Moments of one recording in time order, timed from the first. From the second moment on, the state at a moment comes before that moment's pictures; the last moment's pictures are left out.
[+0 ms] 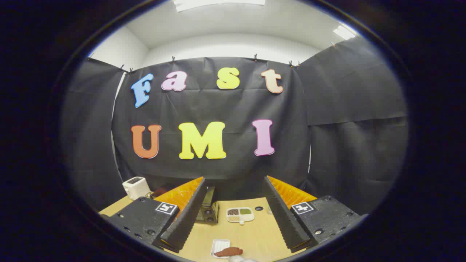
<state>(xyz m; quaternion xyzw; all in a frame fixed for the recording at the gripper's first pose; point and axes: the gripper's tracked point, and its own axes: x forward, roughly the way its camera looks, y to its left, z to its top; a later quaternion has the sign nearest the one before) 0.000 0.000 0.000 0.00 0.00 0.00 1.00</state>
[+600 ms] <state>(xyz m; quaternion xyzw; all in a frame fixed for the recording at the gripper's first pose) 0.016 0.016 -0.011 -0.01 0.01 0.01 1.00</state>
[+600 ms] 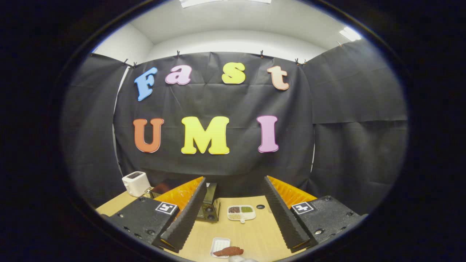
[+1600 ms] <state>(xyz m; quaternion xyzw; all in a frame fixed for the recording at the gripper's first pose) 0.167 0.204 -0.123 0.00 0.07 0.08 0.99</state>
